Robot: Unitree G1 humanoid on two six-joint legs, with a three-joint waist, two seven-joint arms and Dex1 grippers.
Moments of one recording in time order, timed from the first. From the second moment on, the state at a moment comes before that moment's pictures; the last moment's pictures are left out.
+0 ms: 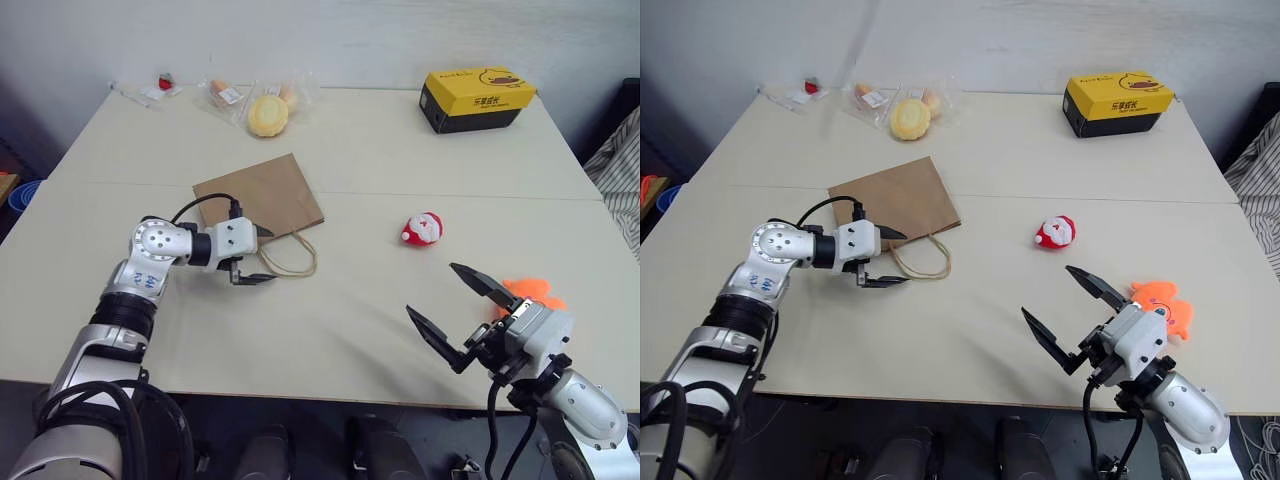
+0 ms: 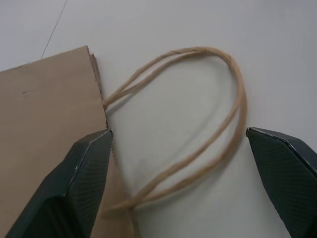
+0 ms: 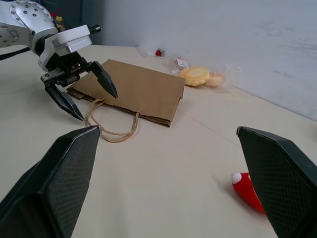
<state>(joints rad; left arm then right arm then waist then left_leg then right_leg) -0.83 0.59 -0.20 0.76 0.02 -0.35 -1.10 0.31 -0.46 -0.16 -0.59 0.38 -0.10 0.64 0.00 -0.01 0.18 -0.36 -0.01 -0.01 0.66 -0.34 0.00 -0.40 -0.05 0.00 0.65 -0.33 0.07</state>
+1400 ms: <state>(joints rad) -0.68 0.39 -0.10 0.06 -0.46 0.31 -1.22 -0.02 -0.46 0.11 -0.45 0.27 0.16 0.62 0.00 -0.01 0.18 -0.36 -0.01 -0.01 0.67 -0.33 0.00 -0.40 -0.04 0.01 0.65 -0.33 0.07</state>
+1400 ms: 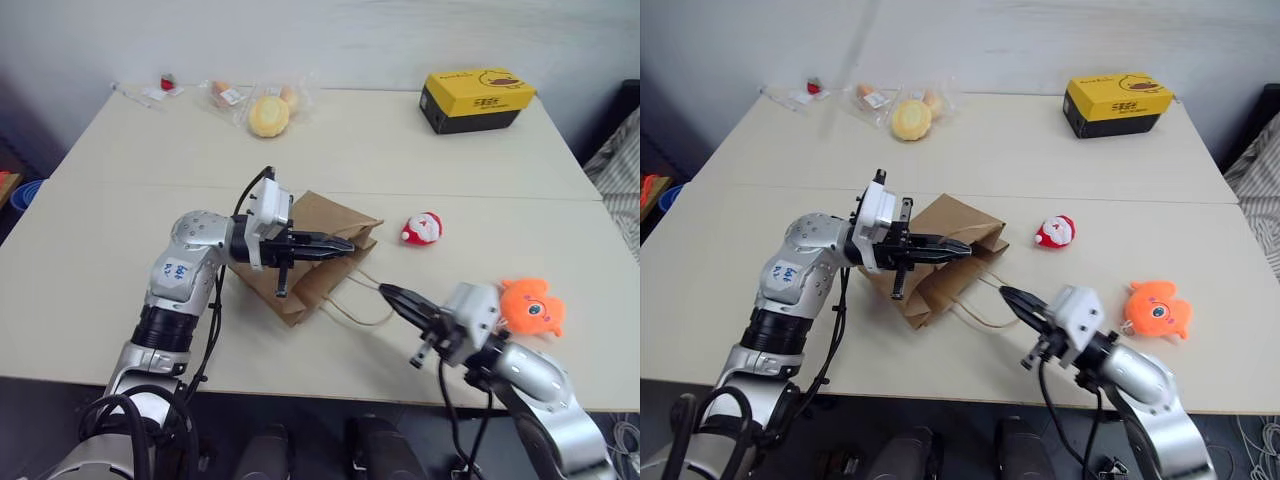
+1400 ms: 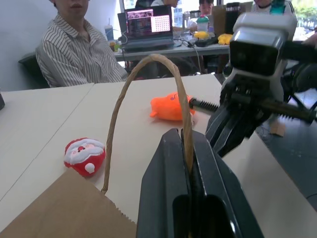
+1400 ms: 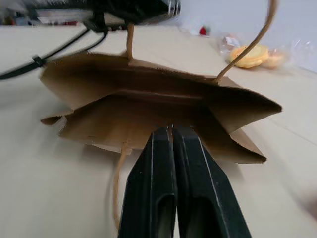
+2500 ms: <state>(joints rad) -0.71 0.35 0.02 -0.06 -0.74 0.66 -1.08 -0.35 -0.30 0.31 0.07 0.06 0.10 0.68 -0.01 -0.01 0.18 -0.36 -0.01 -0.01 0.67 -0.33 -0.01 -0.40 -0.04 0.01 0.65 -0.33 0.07</state>
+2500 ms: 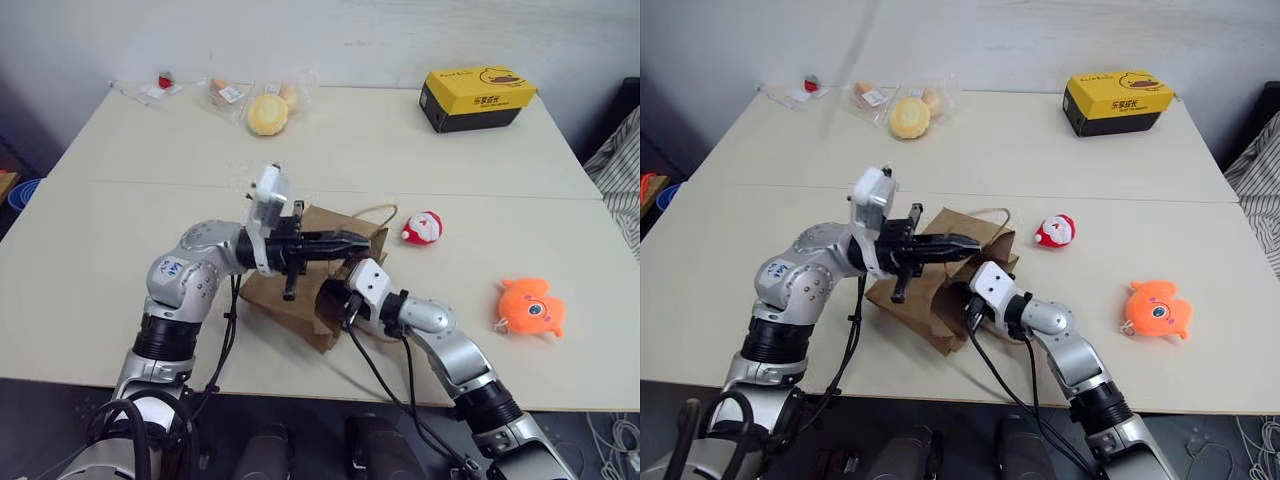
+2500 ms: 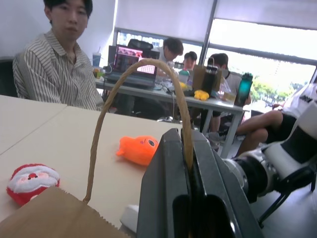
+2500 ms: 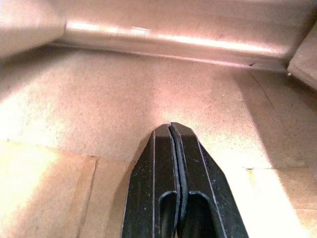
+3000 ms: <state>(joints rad) -0.69 0.36 0.07 -0.06 -0.76 0.65 -1.00 -0.29 -0.28 0.28 0.02 0.15 0.15 0.74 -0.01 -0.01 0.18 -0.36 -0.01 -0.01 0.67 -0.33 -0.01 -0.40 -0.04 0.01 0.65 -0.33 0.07</state>
